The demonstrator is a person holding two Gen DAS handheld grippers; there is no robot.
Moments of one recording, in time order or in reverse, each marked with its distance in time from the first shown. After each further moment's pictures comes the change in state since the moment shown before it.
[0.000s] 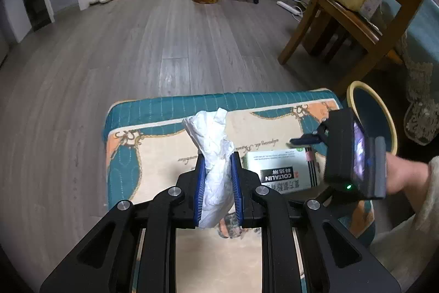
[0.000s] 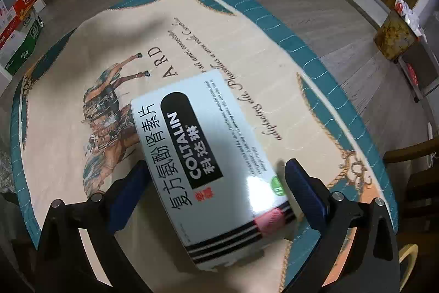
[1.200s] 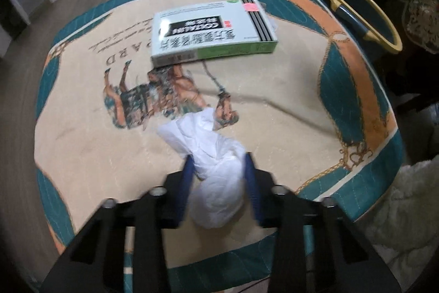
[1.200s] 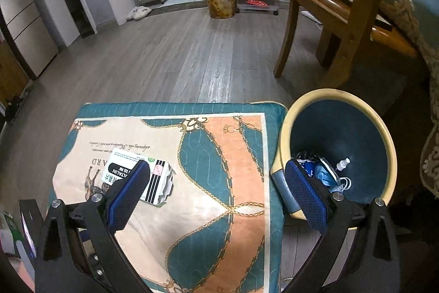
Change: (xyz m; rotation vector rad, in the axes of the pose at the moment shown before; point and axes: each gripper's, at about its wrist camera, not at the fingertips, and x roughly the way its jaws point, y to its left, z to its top) left arm 0.065 -0.103 -0.142 0.202 0.224 0.032; right arm -0.186 -0.057 -0.106 0.870 -0.246 -0.321
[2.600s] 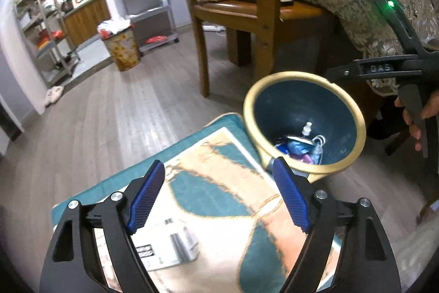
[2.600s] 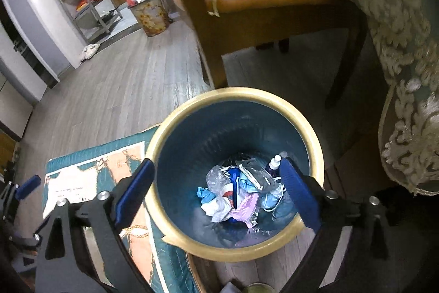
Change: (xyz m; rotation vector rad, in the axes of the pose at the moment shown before) left arm -0.074 -0.125 0.164 0.240 -0.430 0.037; right arm -0.020 -0.206 0.009 0.296 -0.019 -0.066
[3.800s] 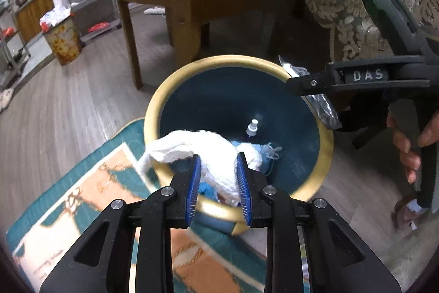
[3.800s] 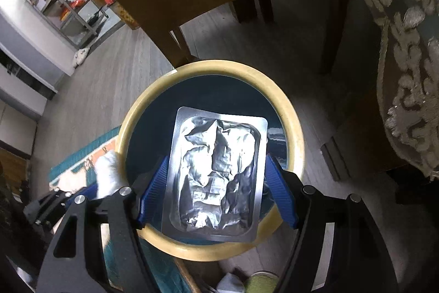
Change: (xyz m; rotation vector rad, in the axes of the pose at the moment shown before) left arm 0.099 -0.096 0.036 0.073 0.094 -0.248; right arm 0.046 -0.063 -0.006 0.161 0.114 0.057
